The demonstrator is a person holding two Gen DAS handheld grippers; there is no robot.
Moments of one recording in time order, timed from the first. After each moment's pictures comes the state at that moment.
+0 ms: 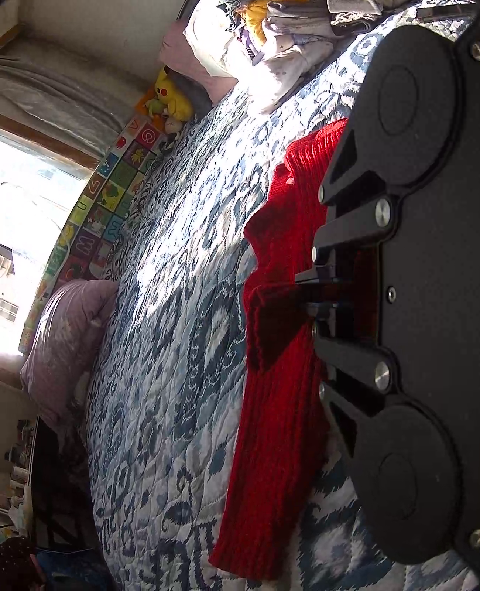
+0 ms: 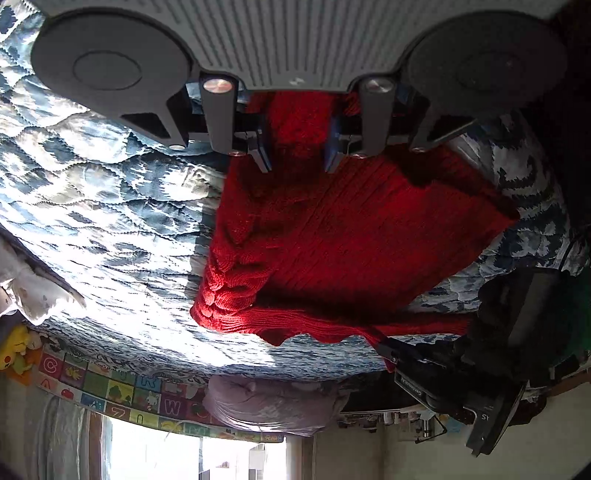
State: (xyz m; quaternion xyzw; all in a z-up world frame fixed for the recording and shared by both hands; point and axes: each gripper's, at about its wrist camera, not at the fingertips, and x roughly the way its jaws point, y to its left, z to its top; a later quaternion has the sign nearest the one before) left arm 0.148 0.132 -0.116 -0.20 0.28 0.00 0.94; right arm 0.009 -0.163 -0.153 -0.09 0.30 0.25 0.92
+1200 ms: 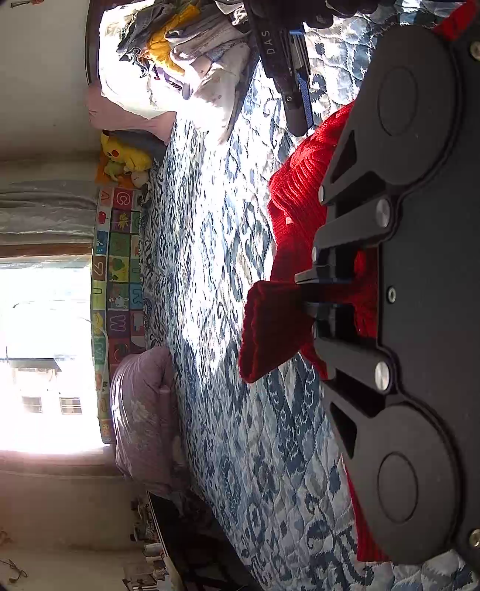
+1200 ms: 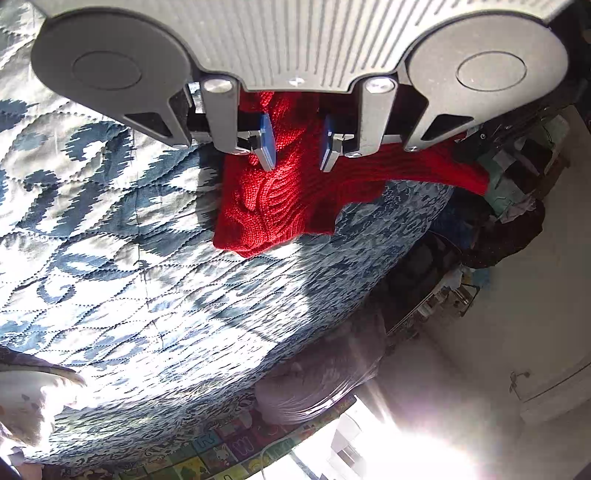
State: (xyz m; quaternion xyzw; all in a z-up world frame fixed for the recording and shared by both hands) left arm 0.130 0.062 -0.080 0.04 0.20 -0.07 0.98; right arm 0.216 -0.223 -0.134 0.29 0.36 0.27 0.85
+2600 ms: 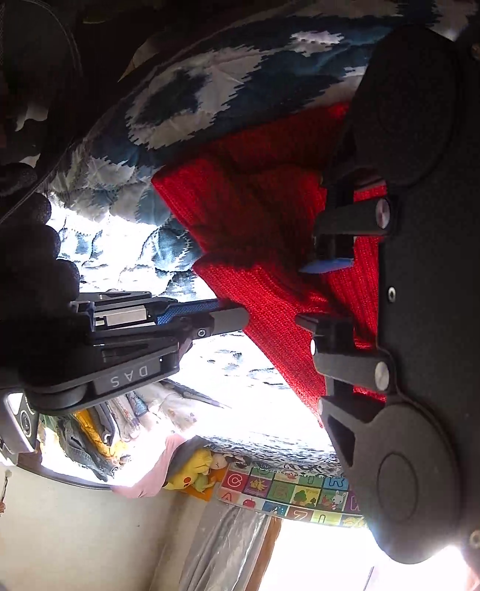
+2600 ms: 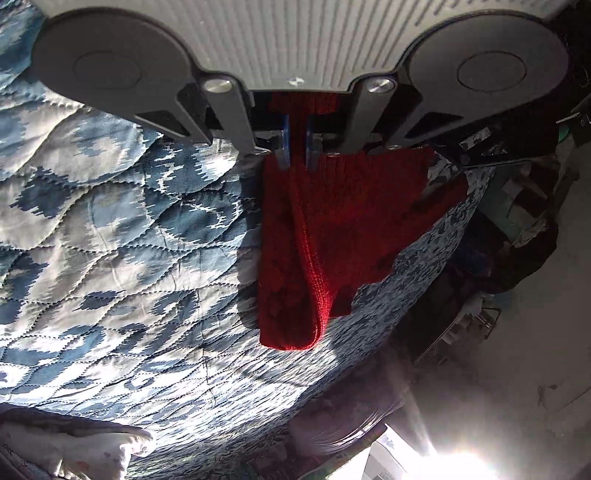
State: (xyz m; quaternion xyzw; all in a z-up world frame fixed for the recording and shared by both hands) left arm 0.035 -0.028 -0.155 0.59 0.08 -0.40 0.70; right arm 0.090 -0.245 -0.138 0.27 0.40 0.23 0.85
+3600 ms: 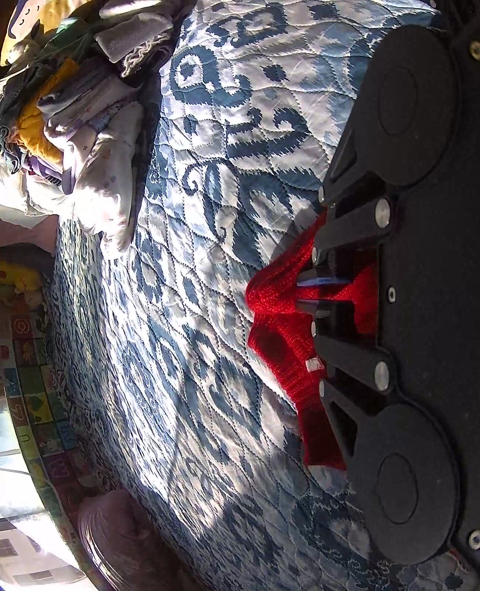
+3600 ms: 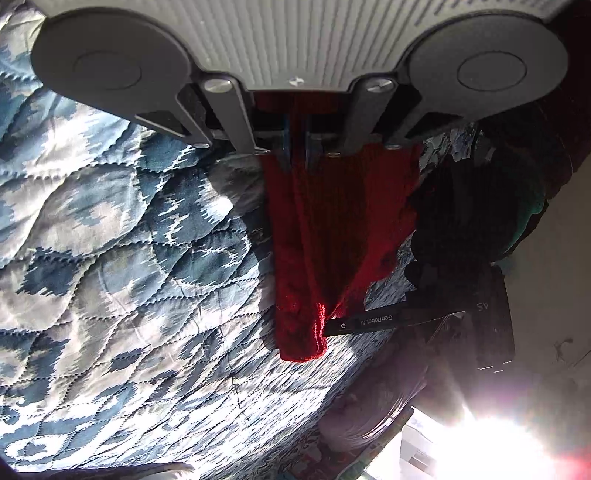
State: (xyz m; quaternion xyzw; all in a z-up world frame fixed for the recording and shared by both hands) left arm 0.271 -0.038 -0.108 0.12 0.35 -0.23 0.90; right arm 0.084 -0.247 -0.164 0.33 0.42 0.21 0.82
